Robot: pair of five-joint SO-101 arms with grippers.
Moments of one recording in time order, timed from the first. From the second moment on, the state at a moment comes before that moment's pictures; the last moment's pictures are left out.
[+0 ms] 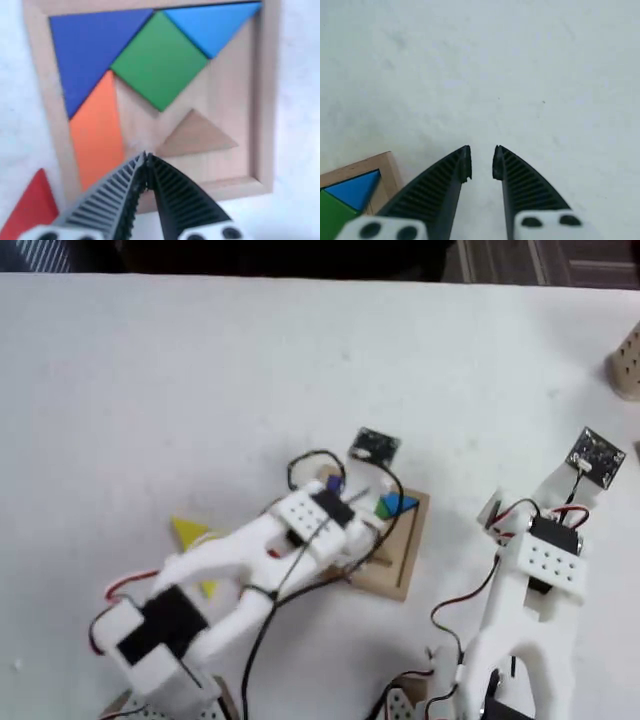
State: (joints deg) left arm 42.3 4.4 30.2 50.1 23.1; right arm 21.5 -33.0 54.7 47.6 -10.1
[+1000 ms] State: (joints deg) left arm 52.9 13.8 22.5 38.3 15.1; right arm 18.0 -33.0 54.7 46.5 -10.1
